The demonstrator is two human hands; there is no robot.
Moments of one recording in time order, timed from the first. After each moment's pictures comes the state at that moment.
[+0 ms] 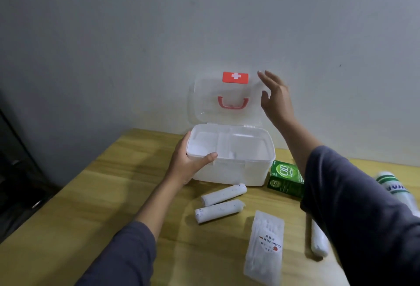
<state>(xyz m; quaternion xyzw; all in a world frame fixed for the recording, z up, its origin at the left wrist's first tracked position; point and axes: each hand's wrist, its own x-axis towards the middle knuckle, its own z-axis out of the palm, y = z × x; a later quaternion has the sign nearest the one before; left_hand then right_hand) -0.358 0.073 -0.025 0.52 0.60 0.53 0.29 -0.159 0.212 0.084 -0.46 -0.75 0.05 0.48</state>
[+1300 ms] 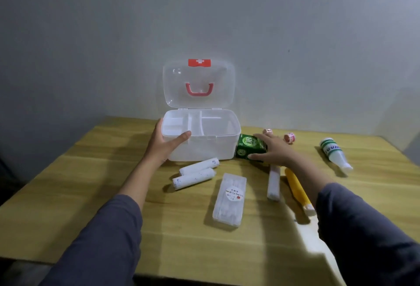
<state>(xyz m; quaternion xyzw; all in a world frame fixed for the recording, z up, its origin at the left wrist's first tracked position) -0.342 0.041 -0.016 0.49 0.61 0.52 0.33 -0.042 0.103 -0.013 -0.60 -0.78 0.16 0.09</state>
